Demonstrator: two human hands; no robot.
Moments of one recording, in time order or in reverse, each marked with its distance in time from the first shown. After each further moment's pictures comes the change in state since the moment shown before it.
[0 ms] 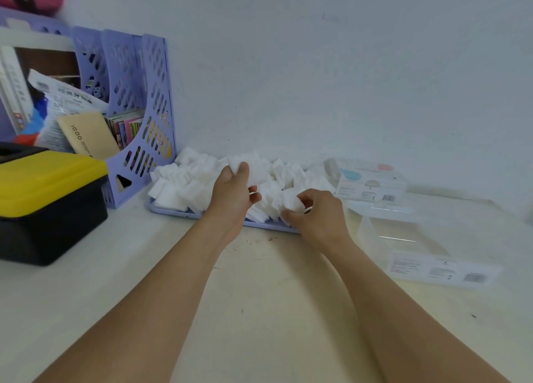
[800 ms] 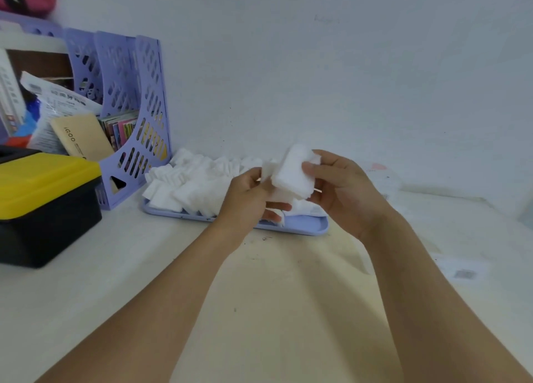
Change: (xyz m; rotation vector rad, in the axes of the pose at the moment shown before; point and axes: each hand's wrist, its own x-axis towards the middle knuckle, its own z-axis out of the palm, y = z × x) left_hand -0.037 0.004 0.013 0.299 -0.282 0.123; right_hand 0.007 -0.029 -0.069 0.907 -0.363 -0.007
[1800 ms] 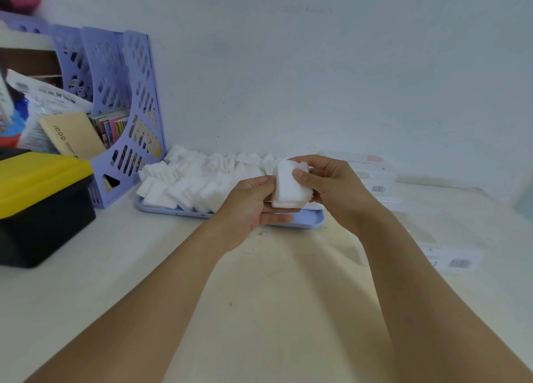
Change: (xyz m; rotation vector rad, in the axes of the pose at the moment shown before) left_hand -0.001 -0.007 0.005 -0.184 -0.211 -0.197; right_hand 0.003 0.018 -0.011 -0.313 0.091 -0.041
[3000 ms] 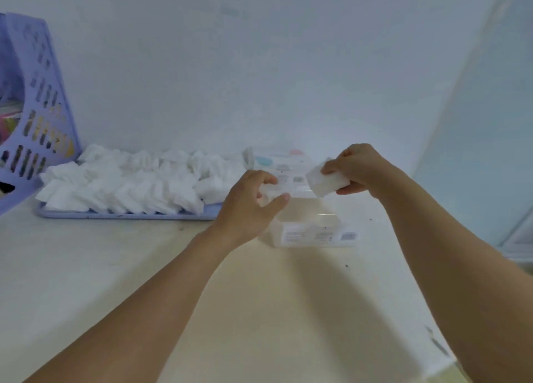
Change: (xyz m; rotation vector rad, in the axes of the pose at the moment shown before) left_hand 0.017 -0.042 0.106 0.773 0.033 0.473; right_hand -0.041 -0.048 -0.161 -0.480 0.454 0.489
